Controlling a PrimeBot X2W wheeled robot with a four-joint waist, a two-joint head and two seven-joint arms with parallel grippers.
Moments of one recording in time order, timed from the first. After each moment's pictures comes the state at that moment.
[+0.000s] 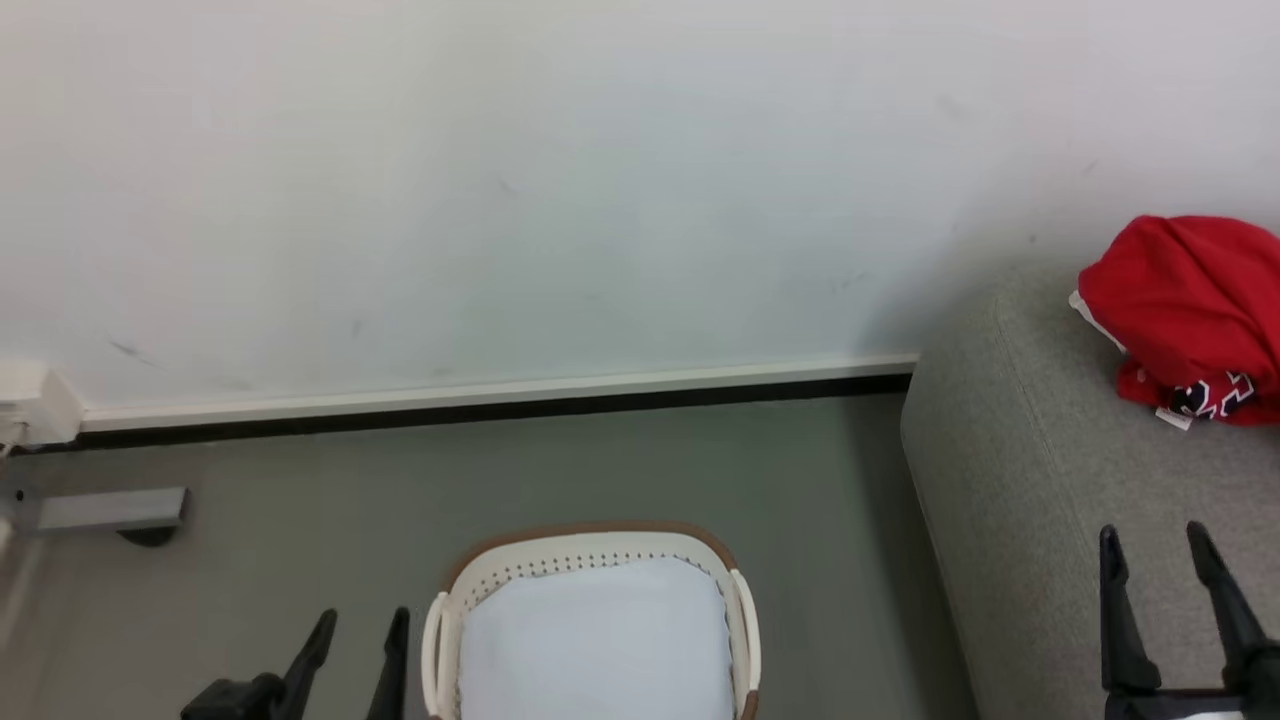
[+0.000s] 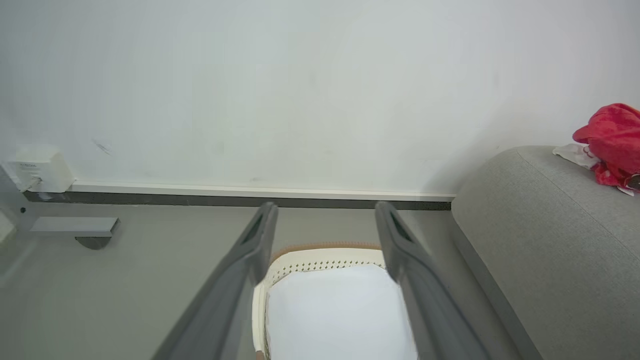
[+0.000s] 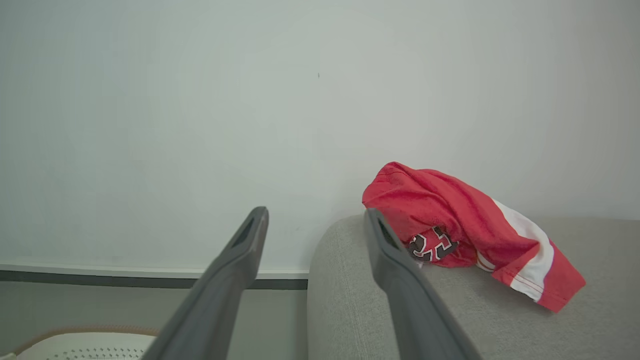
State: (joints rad) left arm -0.02 0.27 -0.26 0.24 -0.44 0.04 -0.26; right arm -0.03 -0.05 -0.13 0.13 0.07 0.13 -0.26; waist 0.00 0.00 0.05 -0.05
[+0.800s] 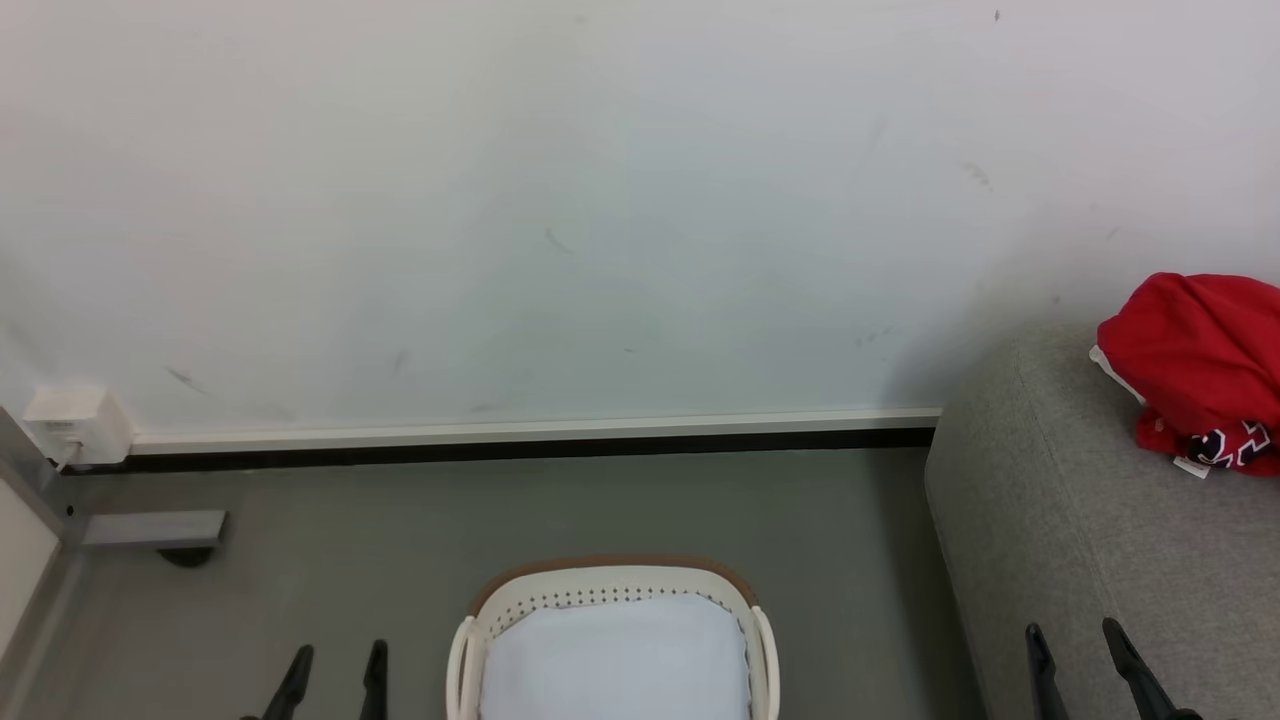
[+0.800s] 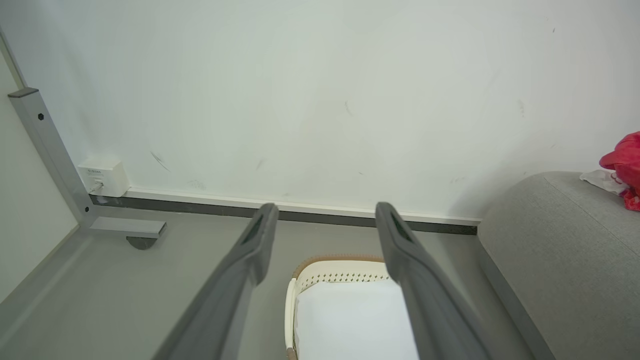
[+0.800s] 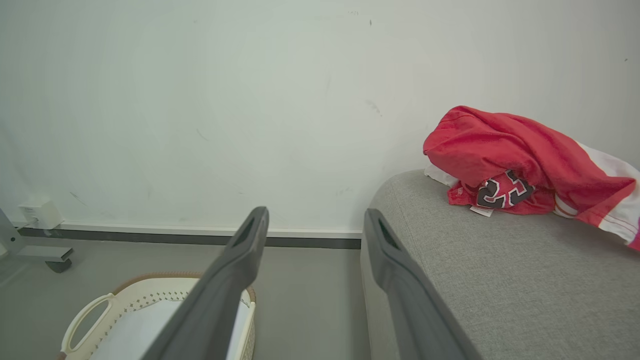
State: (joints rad) left arm 0.07 0.09 0.01 0.26 -0.20 -0.11 -0.26; right arm 0.07 -0.05 0.00 0.24 0.15 0.13 -0.26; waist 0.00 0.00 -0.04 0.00
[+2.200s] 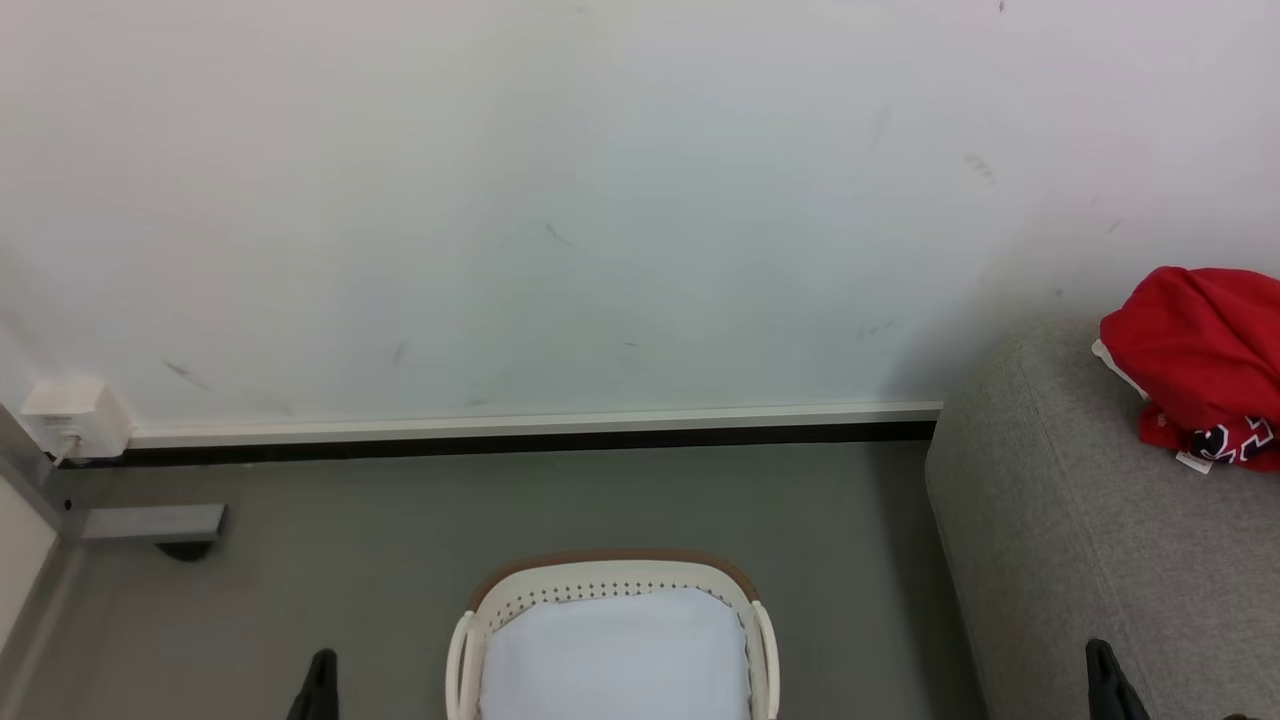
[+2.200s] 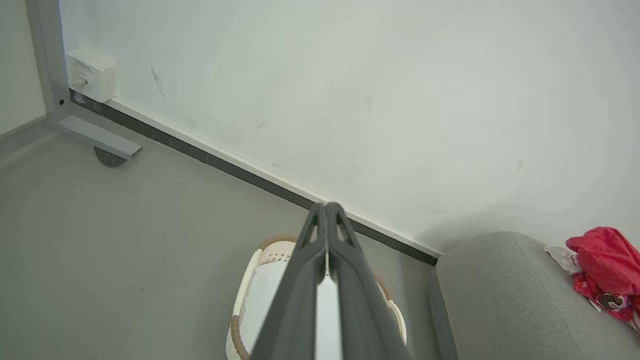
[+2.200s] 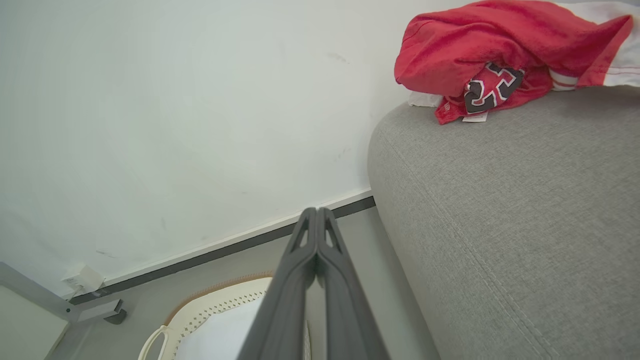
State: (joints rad) left arm 0.05 0.05 0.06 0.29 -0.51 -0.13 -0.17; right arm 0.06 -0.04 -0.02 0.29 0.50 0.13 -0.17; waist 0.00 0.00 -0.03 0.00
